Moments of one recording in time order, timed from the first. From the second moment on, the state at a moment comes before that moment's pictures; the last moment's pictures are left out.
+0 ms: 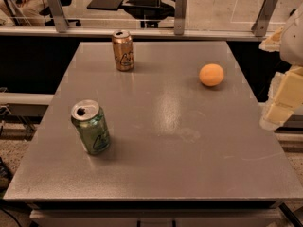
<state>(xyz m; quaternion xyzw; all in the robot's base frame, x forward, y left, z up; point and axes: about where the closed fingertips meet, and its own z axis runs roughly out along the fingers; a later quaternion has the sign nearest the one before) 0.438 -0.217 0.977 -0.60 0.78 -0.04 0.16</state>
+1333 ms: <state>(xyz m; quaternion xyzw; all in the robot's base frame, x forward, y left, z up) 0.532 -0.218 0.951 -0.57 0.79 -0.03 0.21</state>
